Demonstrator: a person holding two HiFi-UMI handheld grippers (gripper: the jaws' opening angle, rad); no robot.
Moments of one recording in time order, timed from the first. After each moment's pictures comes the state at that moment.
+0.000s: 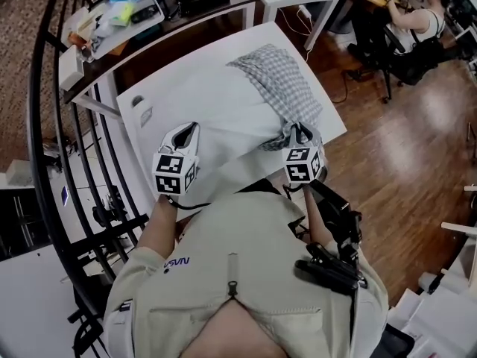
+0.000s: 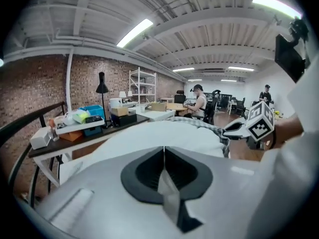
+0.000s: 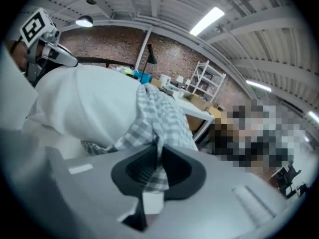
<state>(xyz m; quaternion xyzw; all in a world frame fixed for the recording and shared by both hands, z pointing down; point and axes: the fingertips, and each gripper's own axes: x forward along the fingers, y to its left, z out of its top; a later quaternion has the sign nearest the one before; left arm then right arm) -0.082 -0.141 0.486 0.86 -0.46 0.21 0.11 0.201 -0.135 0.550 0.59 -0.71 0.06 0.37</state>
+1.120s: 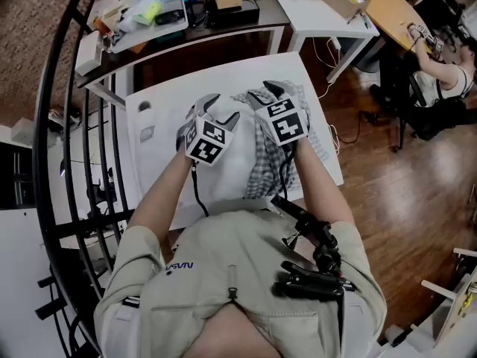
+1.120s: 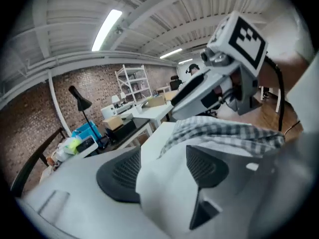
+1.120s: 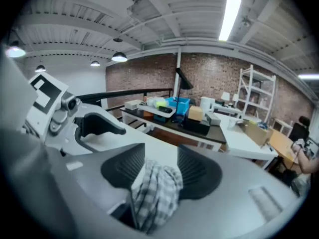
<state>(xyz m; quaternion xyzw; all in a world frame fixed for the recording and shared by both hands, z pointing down) 0.014 -0.285 0.491 0.83 -0.45 0.32 0.04 0.066 -0.328 0.443 0.36 -0.89 0.05 0.27</state>
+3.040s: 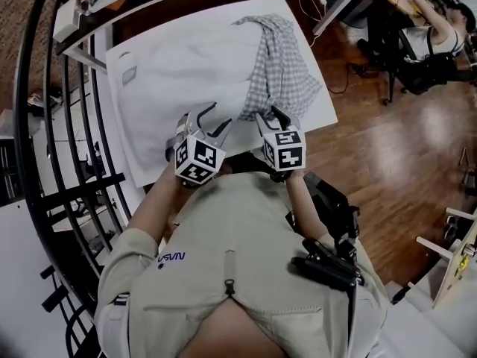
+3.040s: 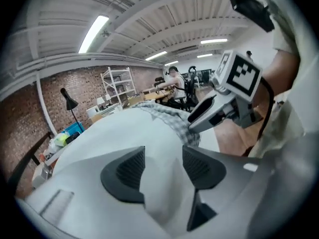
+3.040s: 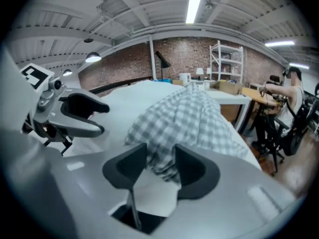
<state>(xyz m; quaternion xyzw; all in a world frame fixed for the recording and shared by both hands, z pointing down) 0.041 -0.085 0.541 0.86 -0.38 0.34 0.00 0.146 -0.111 0.563 0.46 -0.82 0.19 0.27</state>
